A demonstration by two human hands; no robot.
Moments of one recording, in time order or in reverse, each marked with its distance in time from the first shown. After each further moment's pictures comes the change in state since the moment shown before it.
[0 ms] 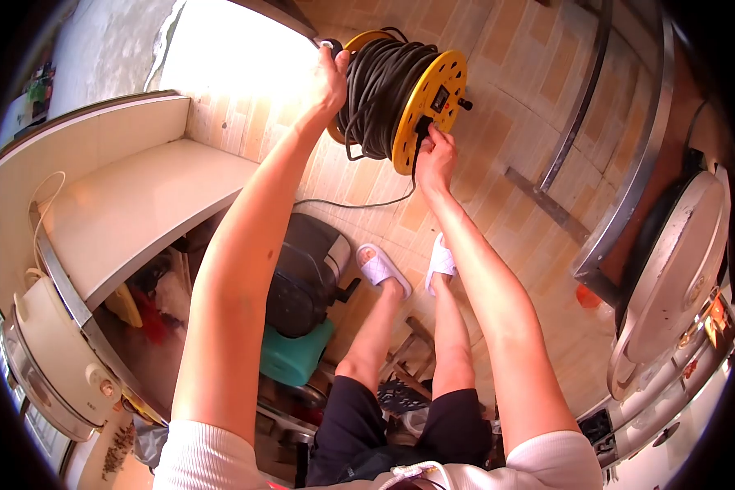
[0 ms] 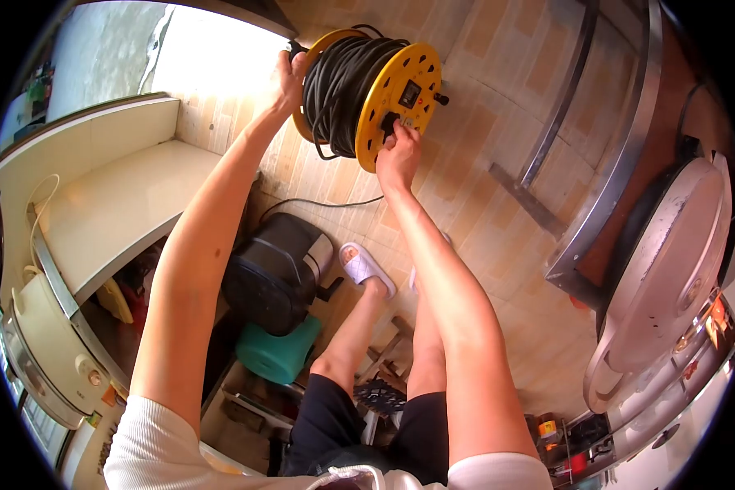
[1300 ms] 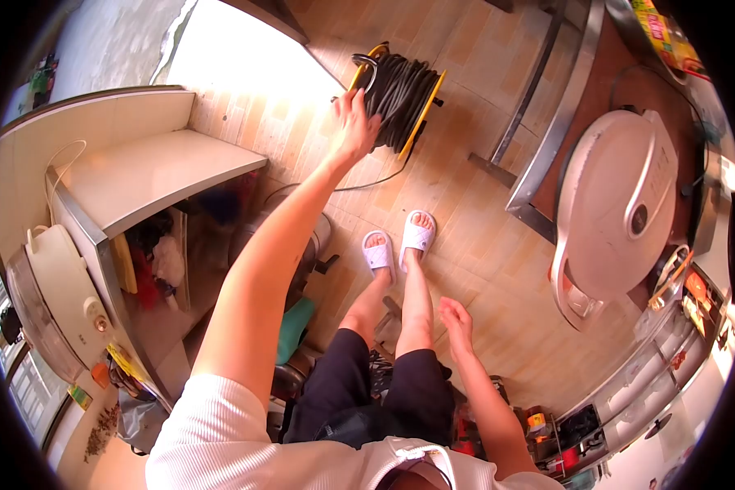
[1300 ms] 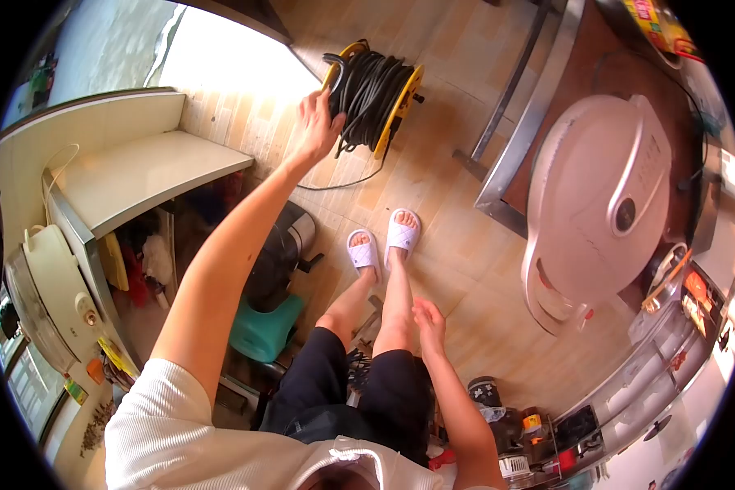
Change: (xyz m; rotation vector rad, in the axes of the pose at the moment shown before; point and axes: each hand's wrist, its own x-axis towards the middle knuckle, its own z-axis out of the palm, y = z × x) left_hand -0.141 0.086 0.013 -0.068 0.056 0.253; right_hand -0.280 0.057 -0.313 0.373 -0.401 0.839
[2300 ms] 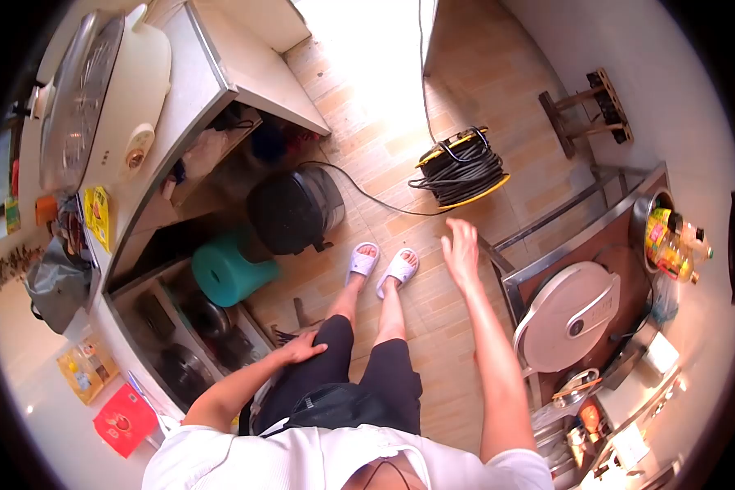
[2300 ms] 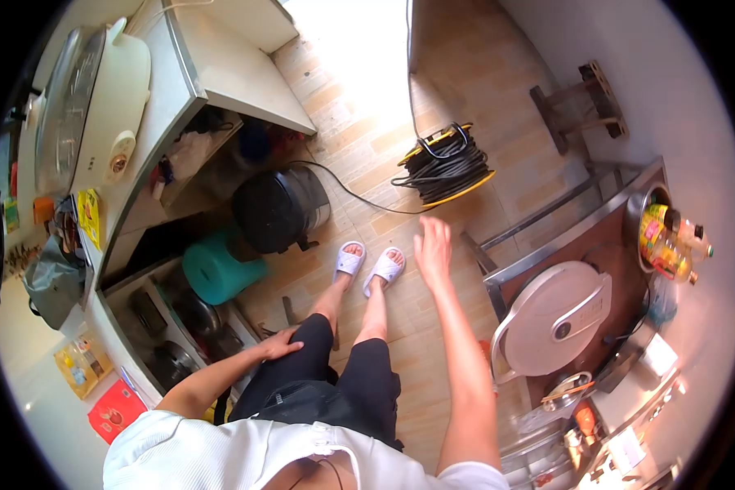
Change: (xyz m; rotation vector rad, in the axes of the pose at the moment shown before) left_hand -0.517 0.041 -0.117 -0.583 -0.913 -0.917; right_hand 0.027 -0.227 0.155 -1.321 -0.260 -1.238
